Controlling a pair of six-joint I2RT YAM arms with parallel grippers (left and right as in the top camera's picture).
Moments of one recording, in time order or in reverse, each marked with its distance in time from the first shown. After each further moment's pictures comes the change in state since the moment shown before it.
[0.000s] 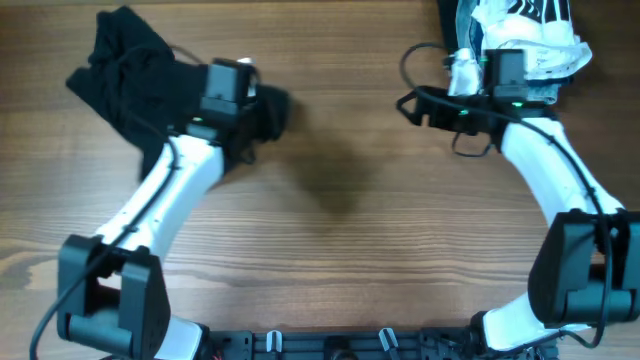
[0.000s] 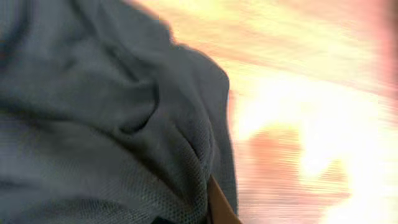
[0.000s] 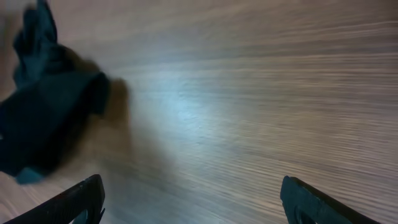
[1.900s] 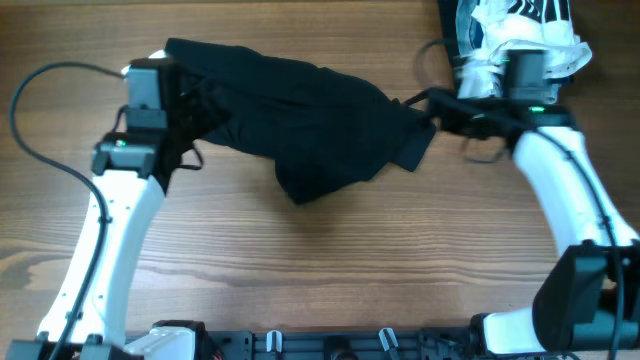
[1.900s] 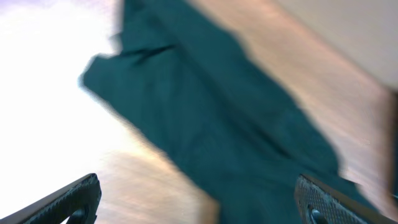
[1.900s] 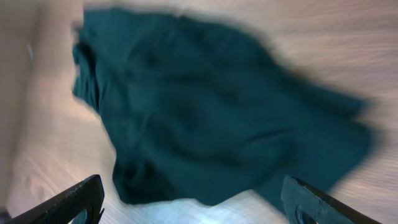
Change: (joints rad) left arm 0.246 -0.254 0.010 -0.247 -0.084 -0.117; right arm 0.069 -0.105 0.002 -0.136 -0.024 -0.003
